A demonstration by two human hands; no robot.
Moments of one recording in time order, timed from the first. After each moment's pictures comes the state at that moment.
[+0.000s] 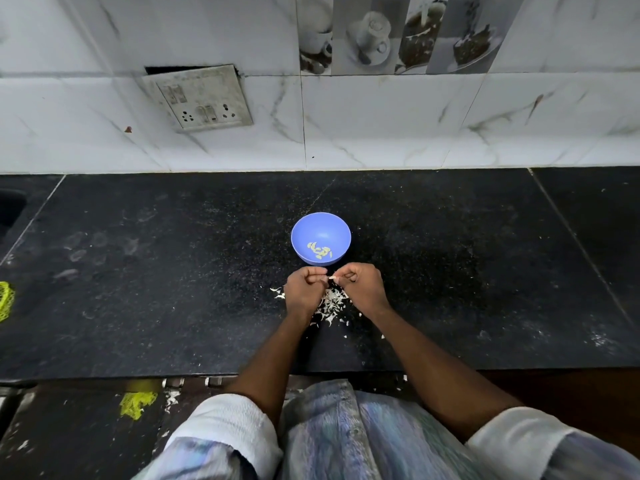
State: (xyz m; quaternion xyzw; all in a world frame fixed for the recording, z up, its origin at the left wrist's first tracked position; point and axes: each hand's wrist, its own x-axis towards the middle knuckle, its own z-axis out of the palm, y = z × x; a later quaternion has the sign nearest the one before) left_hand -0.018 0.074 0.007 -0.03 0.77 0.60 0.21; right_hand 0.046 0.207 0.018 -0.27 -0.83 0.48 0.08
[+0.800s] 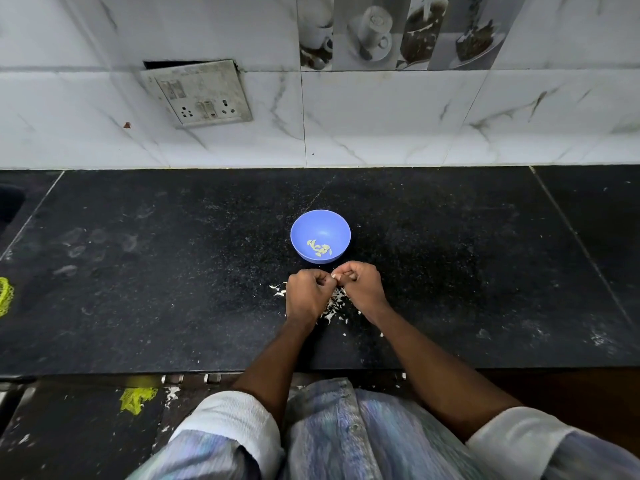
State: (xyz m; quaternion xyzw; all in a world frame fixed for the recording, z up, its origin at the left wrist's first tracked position) left_hand -0.005 0.071 0.018 0.13 0.89 0.42 0.09; right_hand 0.046 0.205 0.013 -0.28 -0.79 0.54 0.07
